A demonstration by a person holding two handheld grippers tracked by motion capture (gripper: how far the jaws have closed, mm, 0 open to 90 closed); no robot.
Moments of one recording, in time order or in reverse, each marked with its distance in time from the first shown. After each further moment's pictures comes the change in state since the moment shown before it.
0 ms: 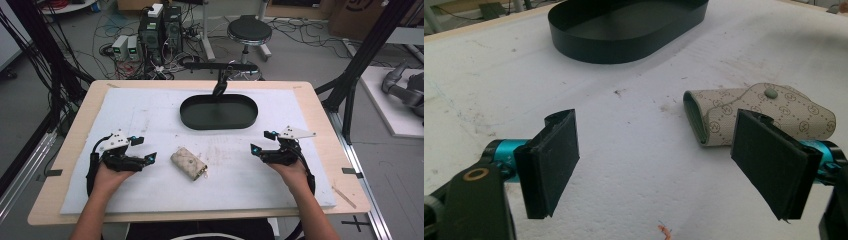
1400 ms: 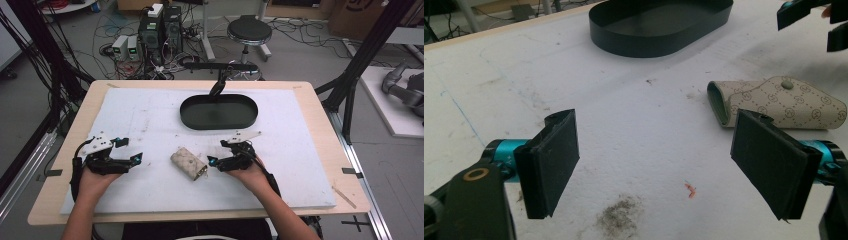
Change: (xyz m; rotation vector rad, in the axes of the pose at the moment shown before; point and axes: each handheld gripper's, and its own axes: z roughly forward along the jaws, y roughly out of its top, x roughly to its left) left arm 0.010 -0.008 -0.037 -0.015 0.087 -0.023; right arm 0.091 0.022 0.087 0.161 0.159 -0.076
